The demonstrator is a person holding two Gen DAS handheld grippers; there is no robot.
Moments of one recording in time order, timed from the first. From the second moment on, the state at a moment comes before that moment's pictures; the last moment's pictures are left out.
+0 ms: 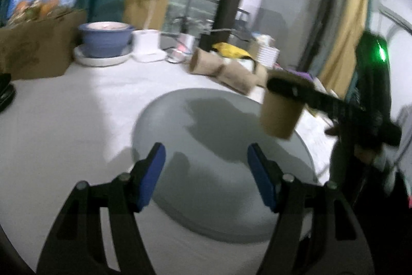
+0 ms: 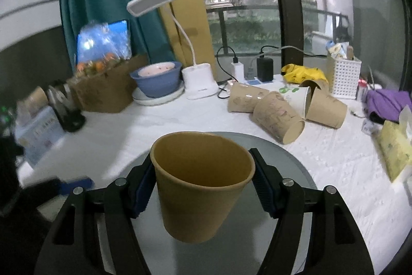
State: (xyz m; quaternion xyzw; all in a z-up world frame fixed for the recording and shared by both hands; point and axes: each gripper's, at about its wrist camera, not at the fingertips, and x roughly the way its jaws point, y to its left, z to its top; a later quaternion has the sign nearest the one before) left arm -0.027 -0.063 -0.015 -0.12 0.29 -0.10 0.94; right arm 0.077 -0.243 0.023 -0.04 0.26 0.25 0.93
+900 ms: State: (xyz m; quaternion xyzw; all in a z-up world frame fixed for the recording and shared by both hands) left arm -0.004 -0.049 -0.022 -0.15 0.32 -0.05 0.94; right arm 0.072 -0.211 0.001 -0.15 0.26 0.24 0.92
